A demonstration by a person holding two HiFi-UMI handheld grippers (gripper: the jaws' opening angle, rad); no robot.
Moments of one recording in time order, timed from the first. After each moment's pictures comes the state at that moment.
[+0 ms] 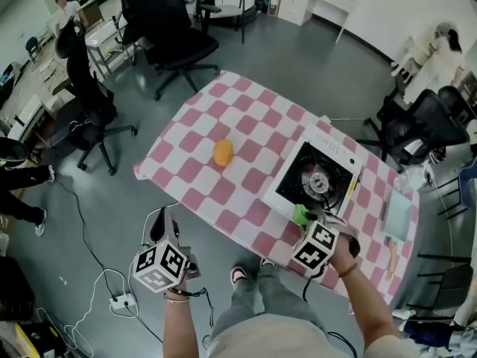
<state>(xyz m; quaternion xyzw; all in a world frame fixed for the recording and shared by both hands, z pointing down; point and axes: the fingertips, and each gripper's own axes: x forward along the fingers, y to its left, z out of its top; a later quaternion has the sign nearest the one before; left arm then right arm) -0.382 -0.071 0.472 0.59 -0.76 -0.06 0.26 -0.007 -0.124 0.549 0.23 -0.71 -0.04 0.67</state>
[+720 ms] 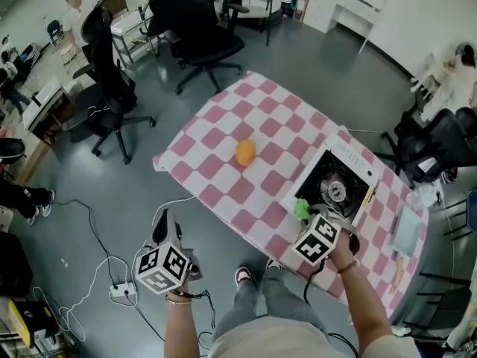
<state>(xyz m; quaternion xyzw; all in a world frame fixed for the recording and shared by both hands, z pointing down) -0.418 -0.035 0.471 0.55 -0.79 -0.06 0.26 -0.060 -0.145 0.547 0.22 -0.73 -0.05 0.65</state>
